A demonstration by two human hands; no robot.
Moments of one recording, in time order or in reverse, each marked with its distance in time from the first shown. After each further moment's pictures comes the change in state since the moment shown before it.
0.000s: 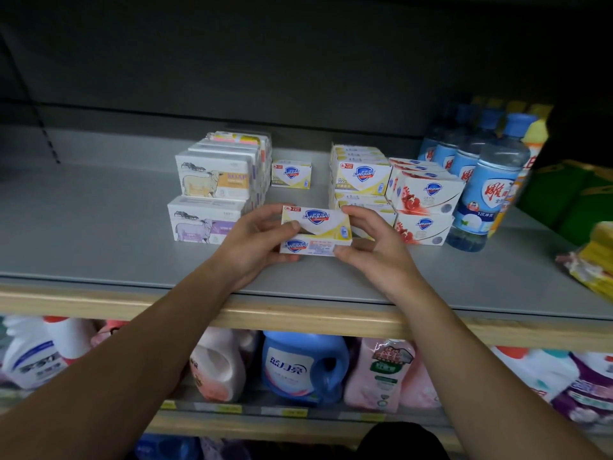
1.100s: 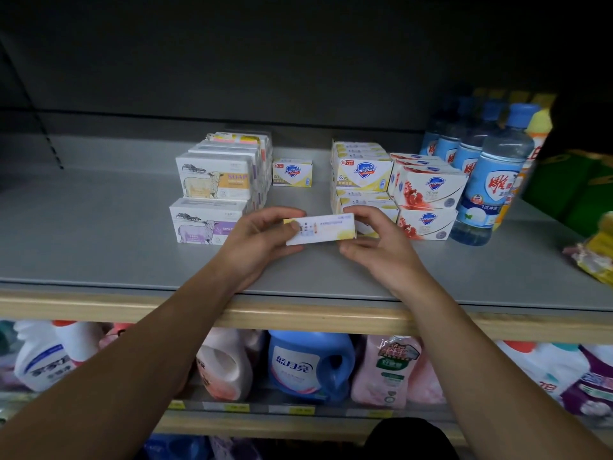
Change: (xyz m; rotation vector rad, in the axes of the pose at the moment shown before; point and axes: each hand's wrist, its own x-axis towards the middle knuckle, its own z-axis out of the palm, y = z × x) left_hand -0.001 0.000 0.002 0.003 0.020 0.029; right_hand 0.003 0.007 -0.002 -0.046 0.002 0.009
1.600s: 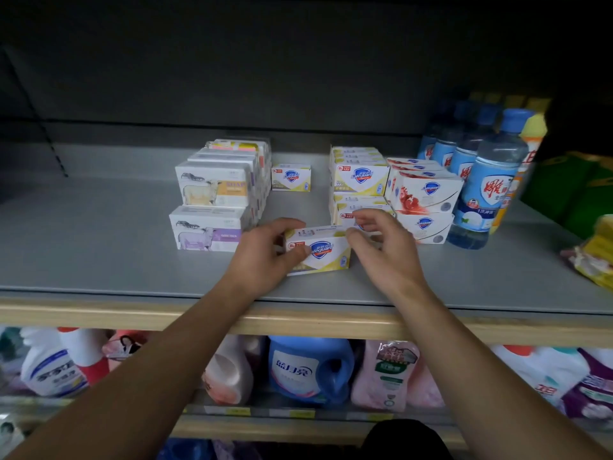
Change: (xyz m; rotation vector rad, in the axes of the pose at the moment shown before) left_hand -0.006 -0.003 0.011 0.866 0.131 0.282; right_hand -0.002 -0.016 0.001 -0.224 0.270 -0.040
